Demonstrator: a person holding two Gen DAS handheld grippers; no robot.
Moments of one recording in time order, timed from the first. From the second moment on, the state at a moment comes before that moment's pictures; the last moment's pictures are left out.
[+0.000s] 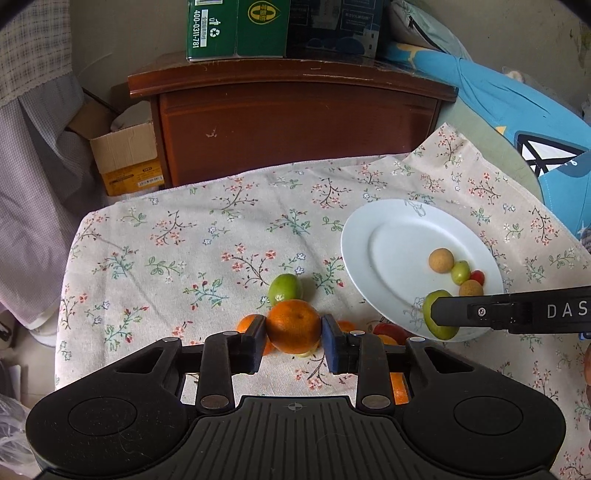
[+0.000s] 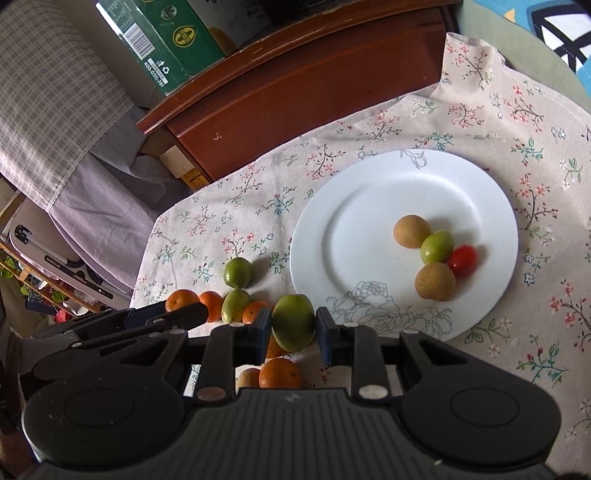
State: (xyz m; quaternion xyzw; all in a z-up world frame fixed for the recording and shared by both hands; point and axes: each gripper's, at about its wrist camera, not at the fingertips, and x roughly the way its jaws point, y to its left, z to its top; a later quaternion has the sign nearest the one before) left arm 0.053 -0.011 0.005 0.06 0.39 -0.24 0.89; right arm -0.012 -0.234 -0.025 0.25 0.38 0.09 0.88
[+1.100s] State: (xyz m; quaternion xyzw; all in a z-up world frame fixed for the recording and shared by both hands) left arm 0.057 -0.097 -0.001 0.03 0.39 -0.34 0.86; right arm 0.003 -0.310 -0.023 0.27 0.35 -0.07 0.90
